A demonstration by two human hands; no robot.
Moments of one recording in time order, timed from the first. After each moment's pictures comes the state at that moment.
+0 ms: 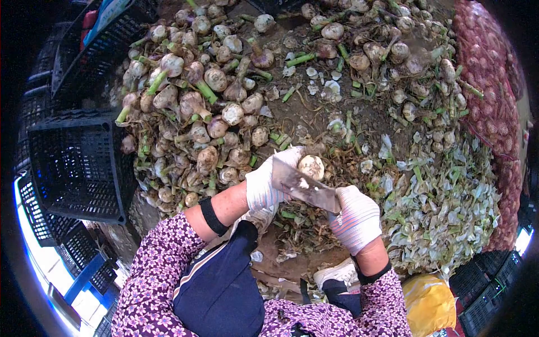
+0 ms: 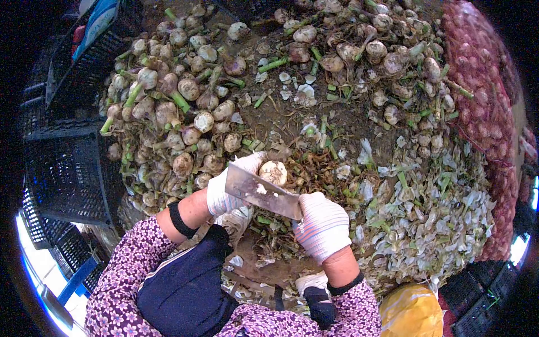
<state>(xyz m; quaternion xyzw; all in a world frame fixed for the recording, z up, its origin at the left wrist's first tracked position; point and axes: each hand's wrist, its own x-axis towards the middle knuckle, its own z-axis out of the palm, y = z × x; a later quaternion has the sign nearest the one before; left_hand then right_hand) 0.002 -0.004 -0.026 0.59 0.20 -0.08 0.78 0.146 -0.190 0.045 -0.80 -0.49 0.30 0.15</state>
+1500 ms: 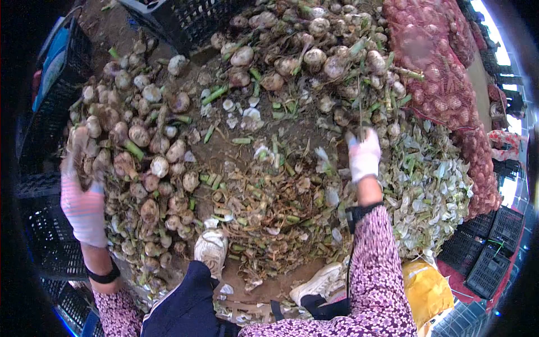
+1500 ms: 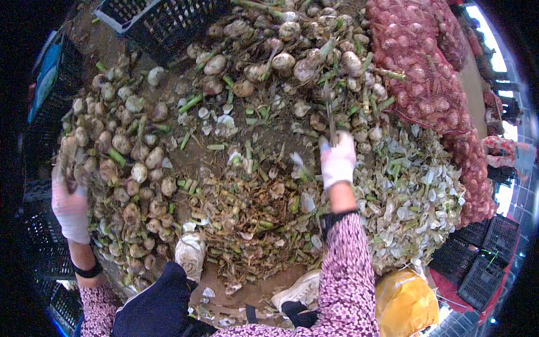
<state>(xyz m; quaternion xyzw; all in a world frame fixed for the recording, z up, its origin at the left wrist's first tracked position) -0.067 0.131 0.086 0.88 0.42 0.21 0.10 0.354 -0.207 -0.059 -0.96 -0.16 0.07 0.22</state>
